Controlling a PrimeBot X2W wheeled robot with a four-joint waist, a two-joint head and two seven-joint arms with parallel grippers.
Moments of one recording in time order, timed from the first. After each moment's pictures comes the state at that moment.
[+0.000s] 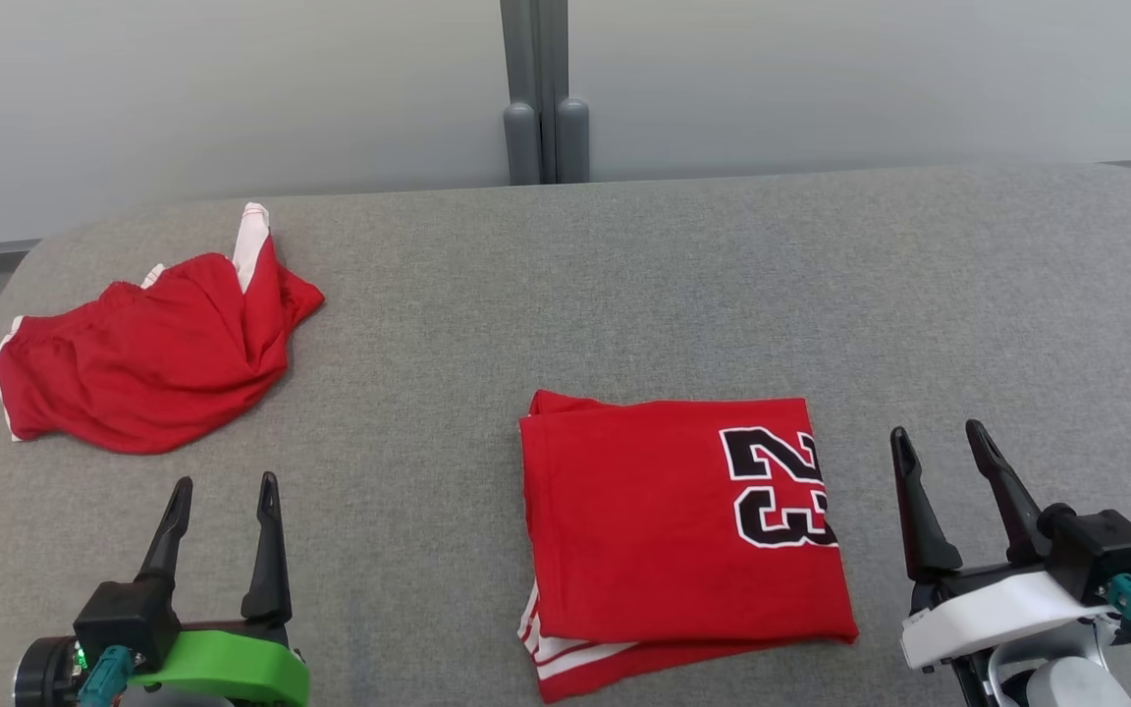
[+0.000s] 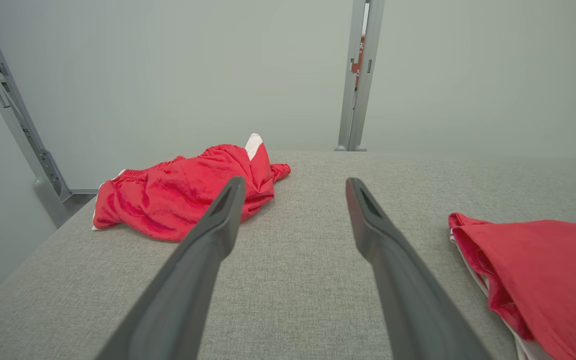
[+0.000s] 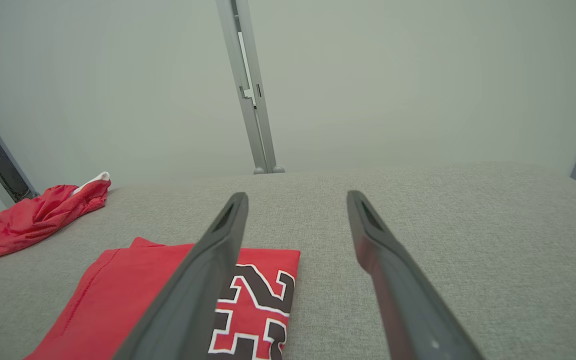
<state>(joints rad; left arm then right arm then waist) -0.01 0.12 -0.03 0.20 -0.21 -0.06 -0.26 0.00 -0.13 0.06 0.11 0.26 0.13 -0.26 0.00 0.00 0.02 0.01</state>
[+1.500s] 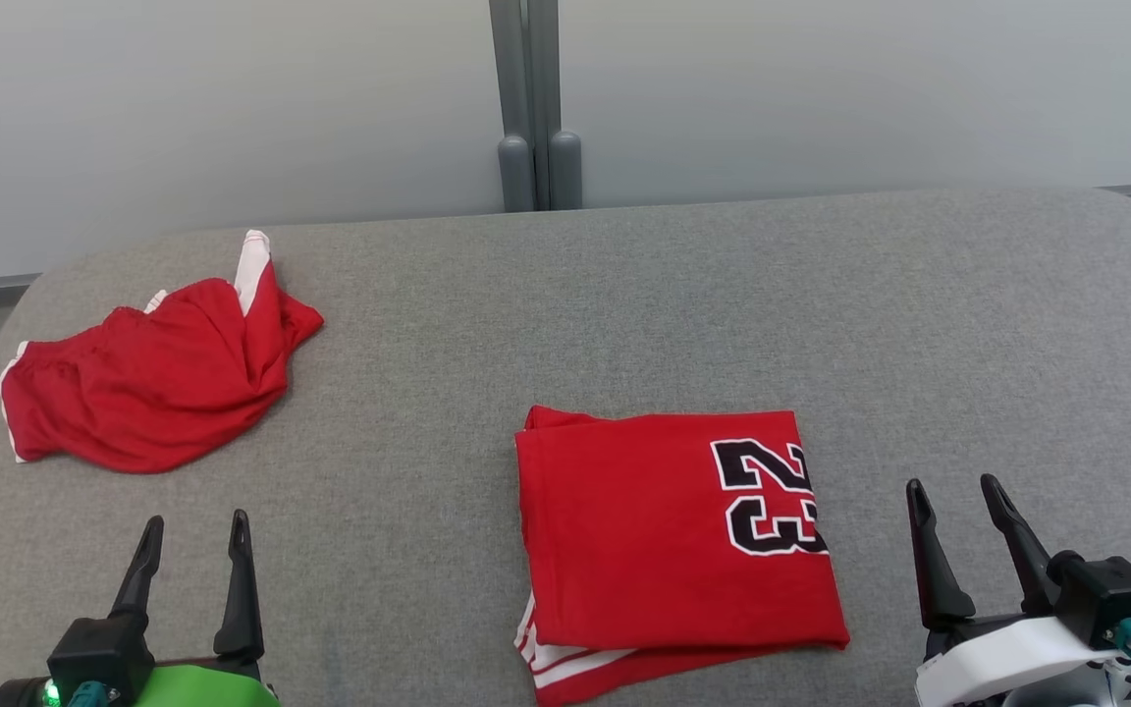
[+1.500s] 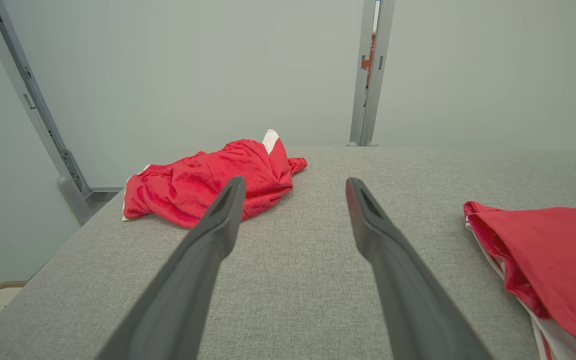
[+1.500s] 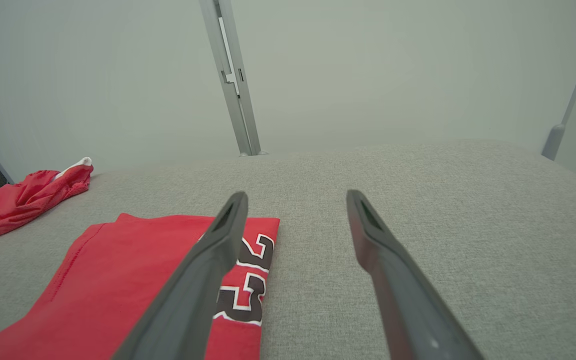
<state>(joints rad) 0.05 0.10 0.06 0.21 -0.15 -0.11 -0.26 0.08 -0.12 0.03 0.13 0.25 0.13 -0.26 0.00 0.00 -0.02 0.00</state>
